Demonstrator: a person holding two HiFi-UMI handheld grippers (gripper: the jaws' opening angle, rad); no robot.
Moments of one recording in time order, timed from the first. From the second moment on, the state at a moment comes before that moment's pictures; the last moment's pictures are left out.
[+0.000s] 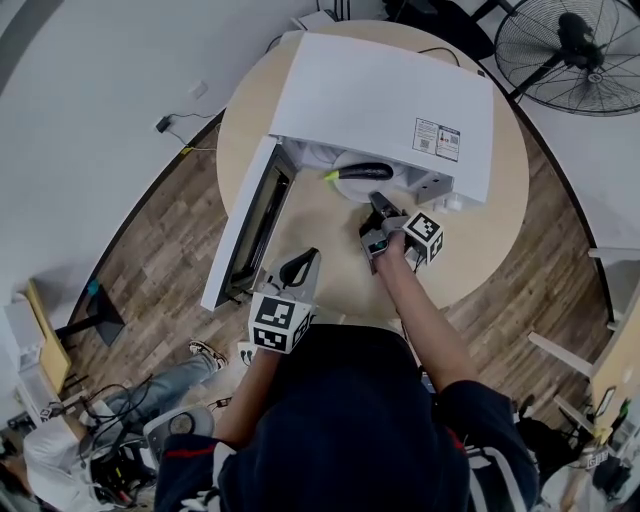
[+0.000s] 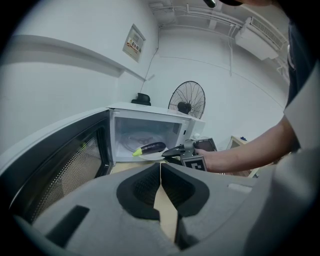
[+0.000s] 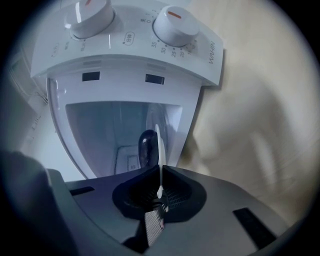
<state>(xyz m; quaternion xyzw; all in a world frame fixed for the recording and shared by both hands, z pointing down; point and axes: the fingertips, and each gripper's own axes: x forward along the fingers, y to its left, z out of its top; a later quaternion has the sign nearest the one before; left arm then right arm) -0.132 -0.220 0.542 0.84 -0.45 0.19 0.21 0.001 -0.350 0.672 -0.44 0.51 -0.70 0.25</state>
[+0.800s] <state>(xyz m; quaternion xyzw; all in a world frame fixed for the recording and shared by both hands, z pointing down) -0.139 -0.224 0.545 0.84 -0.46 0.19 0.22 0.001 -0.372 0.685 -0.47 0.51 -0.68 0.23</state>
